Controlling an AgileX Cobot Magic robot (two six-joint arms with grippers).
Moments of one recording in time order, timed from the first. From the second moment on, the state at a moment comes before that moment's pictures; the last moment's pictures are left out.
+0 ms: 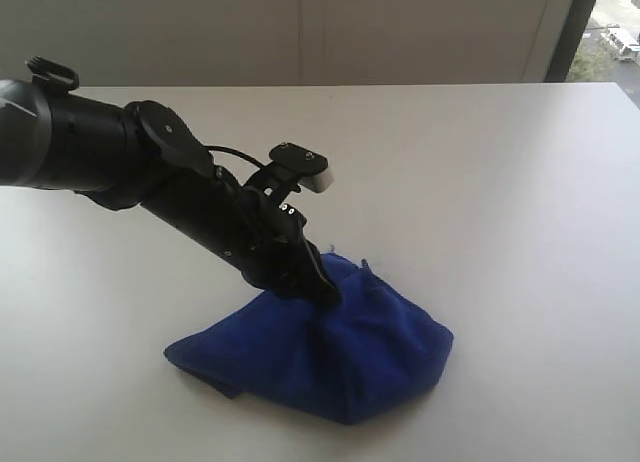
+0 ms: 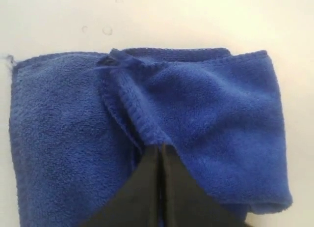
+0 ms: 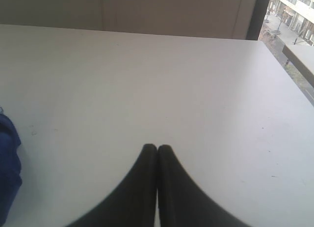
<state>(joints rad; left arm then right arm) -0.66 1.81 -1.09 -0.94 0.61 0.99 -0.06 0.00 -0.01 -0.02 0.33 0.00</state>
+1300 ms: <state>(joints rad) -0.66 1.29 -1.41 -0.09 1.24 0.74 -0.06 0.00 -0.01 -0.02 0.33 0.00</state>
